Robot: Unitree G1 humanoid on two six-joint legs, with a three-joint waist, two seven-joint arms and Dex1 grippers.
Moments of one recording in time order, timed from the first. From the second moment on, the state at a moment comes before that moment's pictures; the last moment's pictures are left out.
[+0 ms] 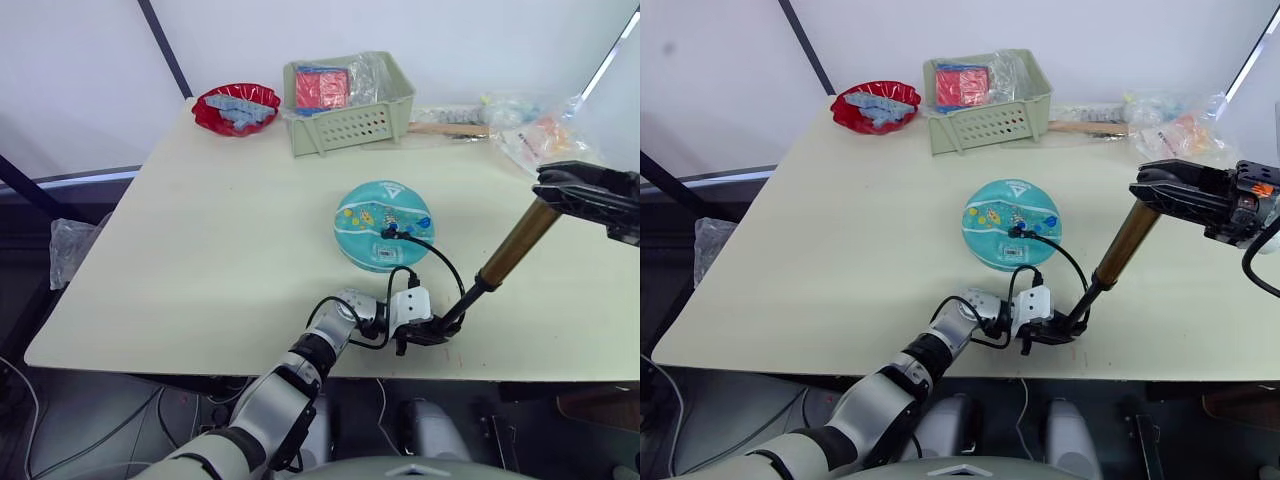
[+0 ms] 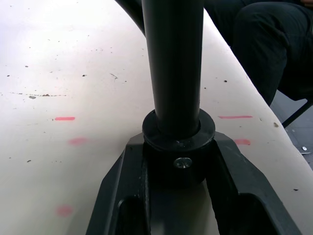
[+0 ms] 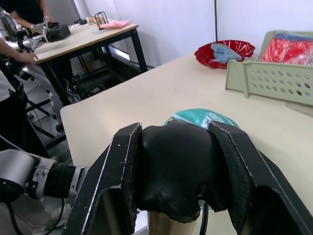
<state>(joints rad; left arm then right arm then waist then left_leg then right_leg) -0.61 -0.05 -0.40 0.95 0.16 -0.31 -1.08 -0.31 -1.09 -0.51 -0.29 1.28 0.93 0.84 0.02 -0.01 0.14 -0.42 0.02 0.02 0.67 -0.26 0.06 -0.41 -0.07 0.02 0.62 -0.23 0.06</state>
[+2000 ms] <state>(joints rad) -0.61 -0.05 -0.40 0.96 0.17 -0.31 -1.06 -0.21 -1.04 -0.57 -0.37 1.20 0.83 0.86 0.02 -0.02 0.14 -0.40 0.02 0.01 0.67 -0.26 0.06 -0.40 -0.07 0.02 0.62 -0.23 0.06</state>
